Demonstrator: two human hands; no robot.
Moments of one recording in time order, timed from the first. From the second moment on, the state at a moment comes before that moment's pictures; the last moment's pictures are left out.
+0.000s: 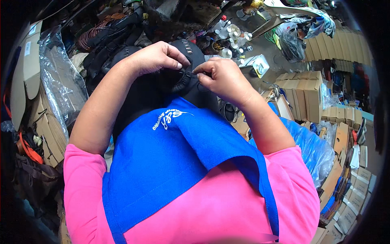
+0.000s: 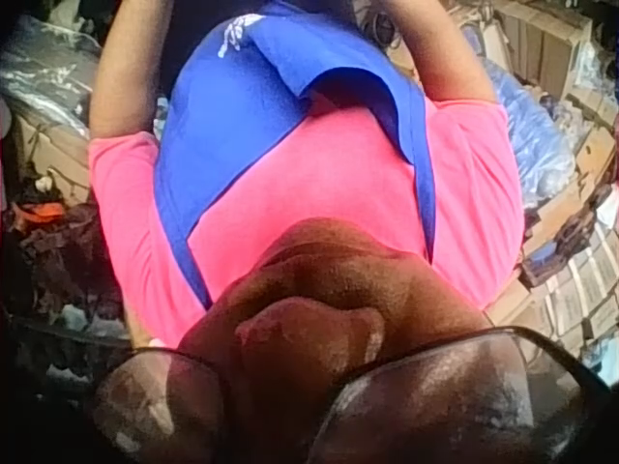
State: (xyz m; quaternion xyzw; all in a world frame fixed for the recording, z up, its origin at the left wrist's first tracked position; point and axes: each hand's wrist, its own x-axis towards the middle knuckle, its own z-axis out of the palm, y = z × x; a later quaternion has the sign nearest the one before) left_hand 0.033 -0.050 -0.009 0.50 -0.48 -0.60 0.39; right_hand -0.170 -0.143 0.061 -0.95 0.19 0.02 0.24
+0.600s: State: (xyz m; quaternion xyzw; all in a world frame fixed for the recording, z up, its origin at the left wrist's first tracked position) left_hand 0.029 -0.069 -0.013 0.51 -0.56 -0.55 0.35; right_hand -0.177 -0.154 0.042 -0.95 0.15 -0.03 0.27
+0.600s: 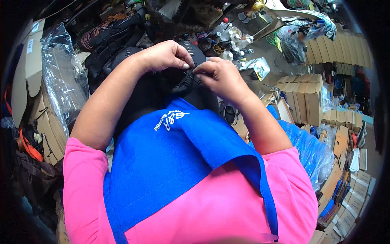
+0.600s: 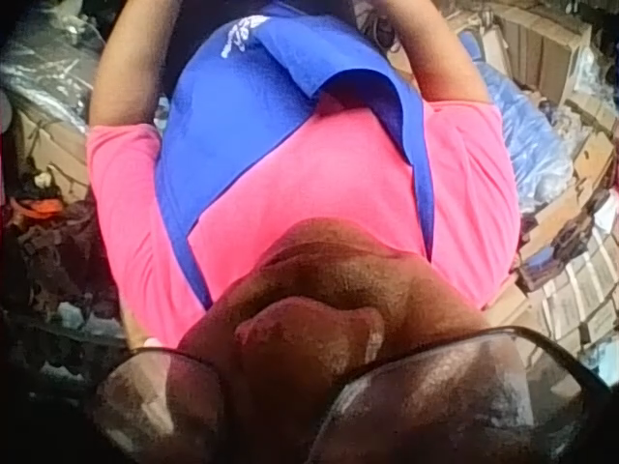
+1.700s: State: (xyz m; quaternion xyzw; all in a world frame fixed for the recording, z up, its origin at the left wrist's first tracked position) left_hand 0.014 0.023 0.005 0.70 -0.62 -0.17 0.31; right_hand -0.205 -0.128 0.014 -0.96 0.16 -0.10 0.22
